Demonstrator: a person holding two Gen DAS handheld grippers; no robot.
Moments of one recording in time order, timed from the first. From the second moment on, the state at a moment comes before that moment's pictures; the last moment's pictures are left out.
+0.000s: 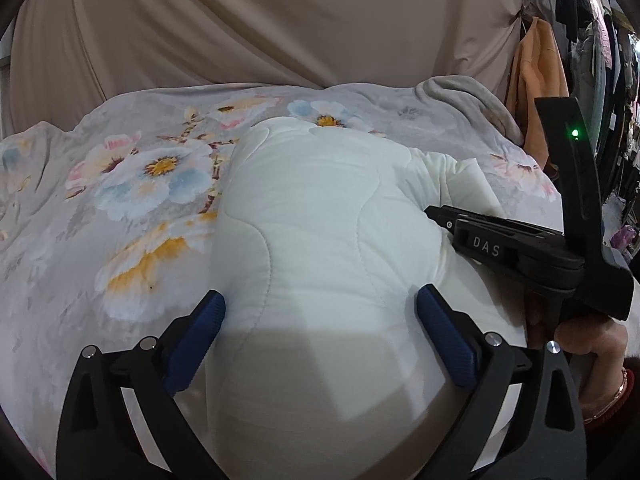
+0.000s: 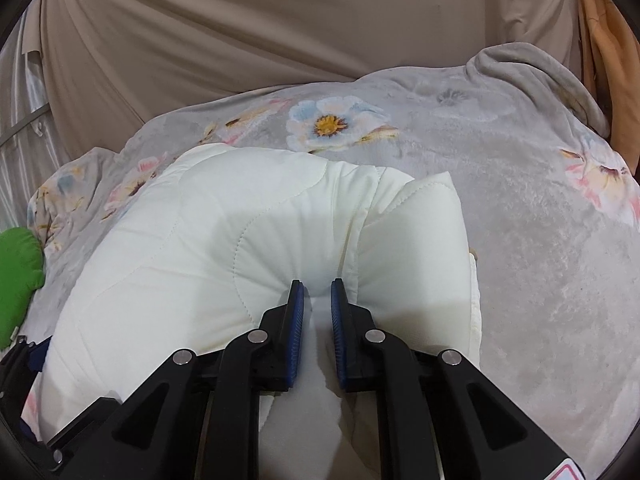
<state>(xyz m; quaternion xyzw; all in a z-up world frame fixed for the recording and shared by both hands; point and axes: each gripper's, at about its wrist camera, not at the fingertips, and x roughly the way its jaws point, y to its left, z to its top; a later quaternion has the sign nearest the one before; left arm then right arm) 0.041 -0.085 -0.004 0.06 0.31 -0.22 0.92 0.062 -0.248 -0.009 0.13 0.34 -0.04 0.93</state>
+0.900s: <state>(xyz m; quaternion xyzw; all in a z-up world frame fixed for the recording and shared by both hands) -0.021 -0.037 -0.001 0.07 0.34 -0.27 0.90 -0.118 -0.237 0.000 0.21 0.33 -0.01 0.92</state>
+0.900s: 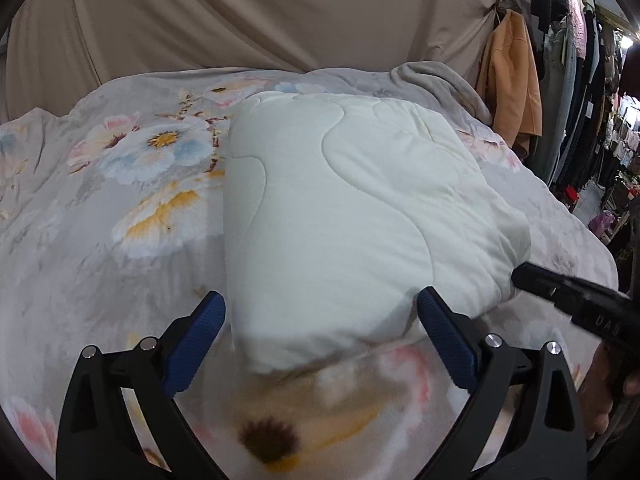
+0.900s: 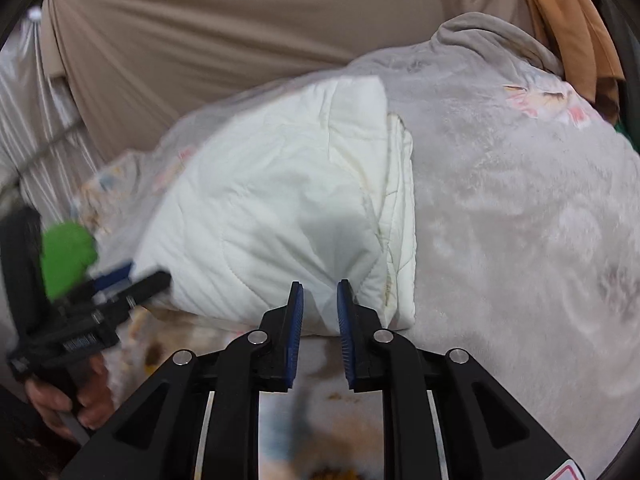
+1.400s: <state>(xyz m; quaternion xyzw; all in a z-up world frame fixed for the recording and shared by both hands) 0.001 0.004 -0.032 0.07 0.35 -0.17 0.92 -0.100 -0.240 0.028 0.29 0.27 0.02 0.92</state>
